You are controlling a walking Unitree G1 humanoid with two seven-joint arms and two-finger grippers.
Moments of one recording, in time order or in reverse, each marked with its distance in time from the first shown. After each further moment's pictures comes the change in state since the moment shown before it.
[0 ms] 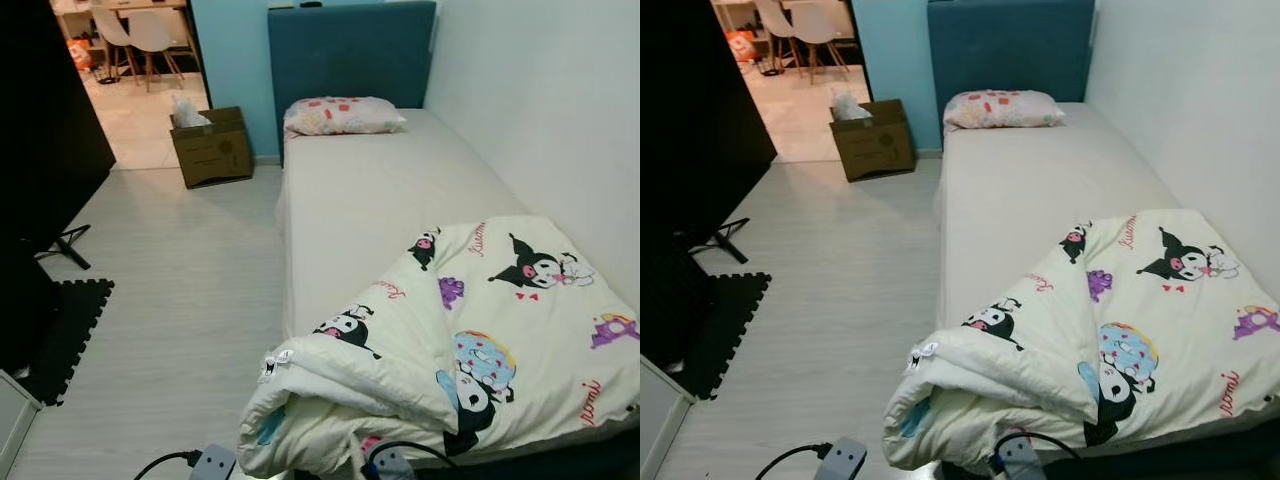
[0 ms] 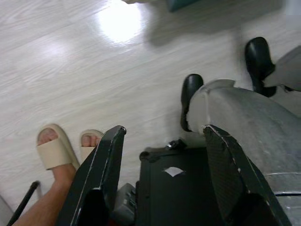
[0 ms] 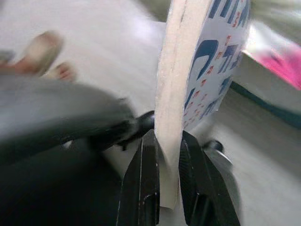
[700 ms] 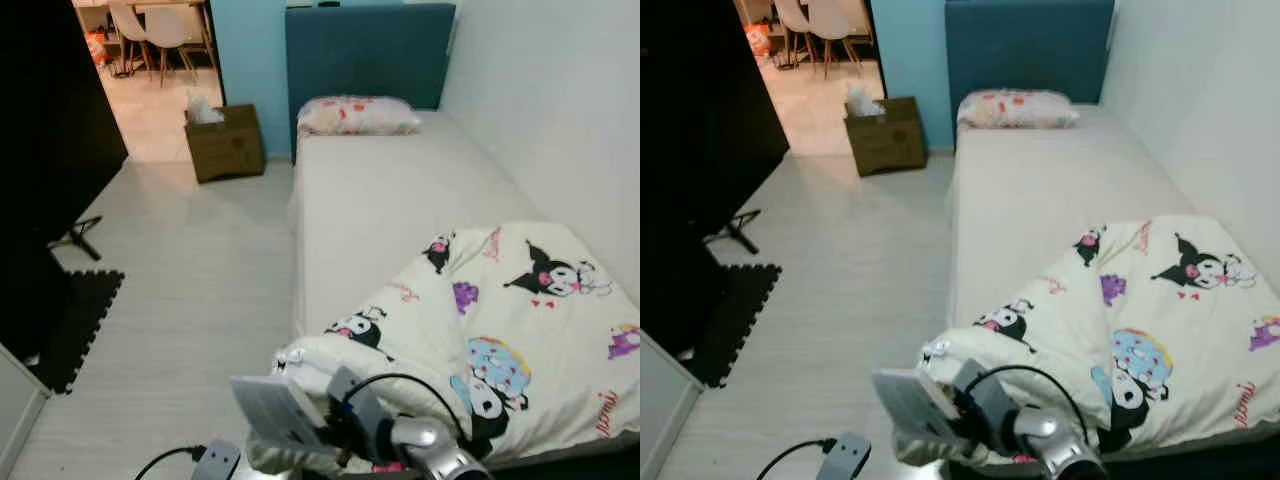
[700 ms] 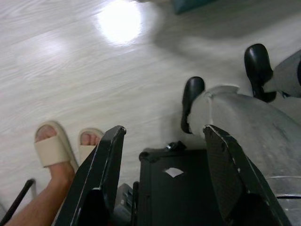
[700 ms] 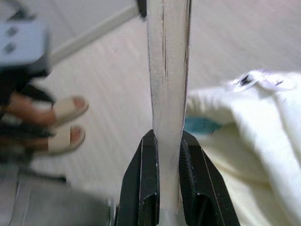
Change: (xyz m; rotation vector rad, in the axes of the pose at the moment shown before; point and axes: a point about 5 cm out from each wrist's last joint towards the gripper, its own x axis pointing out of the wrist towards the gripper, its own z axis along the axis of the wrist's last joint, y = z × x) left arm 0.001 -0.002 0.008 0.015 -0.023 -0.018; right arm -0.012 -0.021 0.114 -0.251 -0.370 0.070
